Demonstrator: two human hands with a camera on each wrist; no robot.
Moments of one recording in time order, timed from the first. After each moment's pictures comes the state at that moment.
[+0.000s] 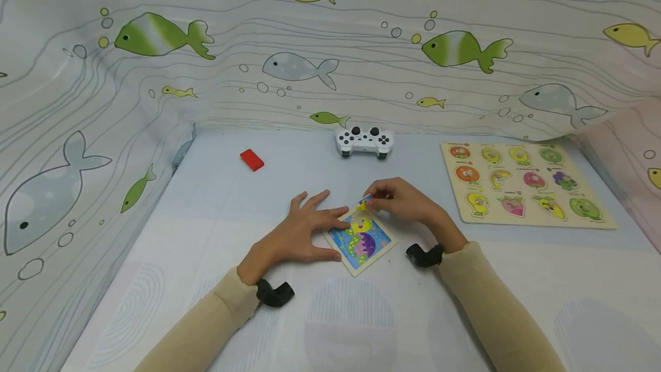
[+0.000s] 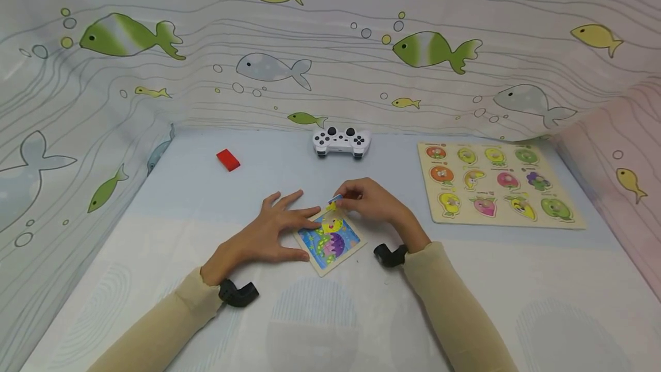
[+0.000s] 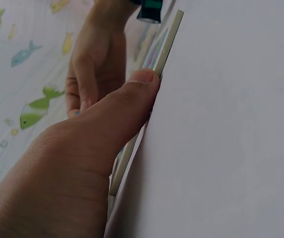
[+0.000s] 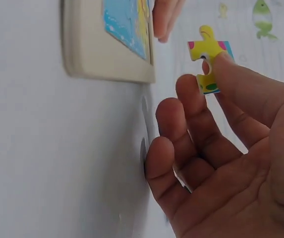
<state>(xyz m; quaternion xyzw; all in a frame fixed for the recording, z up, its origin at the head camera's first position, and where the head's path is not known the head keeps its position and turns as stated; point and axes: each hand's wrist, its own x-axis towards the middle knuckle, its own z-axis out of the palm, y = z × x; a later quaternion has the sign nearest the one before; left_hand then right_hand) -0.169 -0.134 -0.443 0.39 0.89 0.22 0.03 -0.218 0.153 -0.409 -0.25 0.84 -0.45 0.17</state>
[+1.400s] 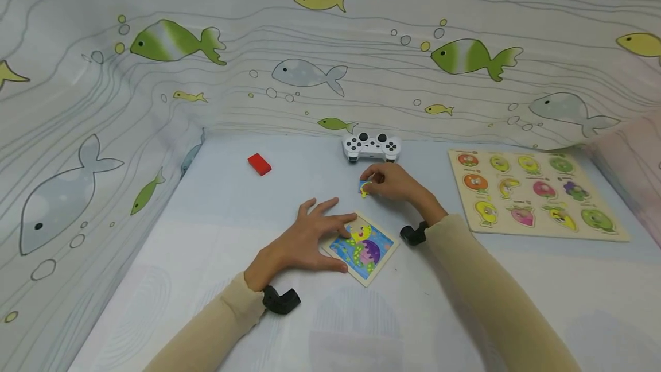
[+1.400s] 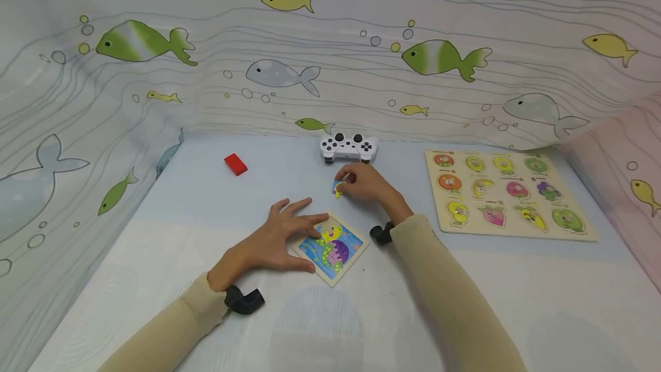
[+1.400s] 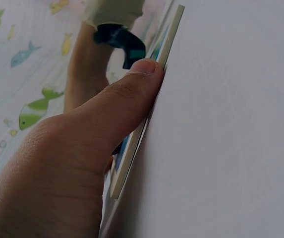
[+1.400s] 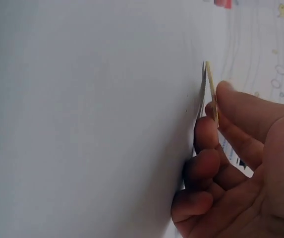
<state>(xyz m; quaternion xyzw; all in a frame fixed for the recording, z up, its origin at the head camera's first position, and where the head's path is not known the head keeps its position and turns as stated) -0.167 -0.133 -0.445 0.40 0.89 0.24 0.02 -0.276 0.126 -0.411 -0.19 0.91 -0.33 0.14</state>
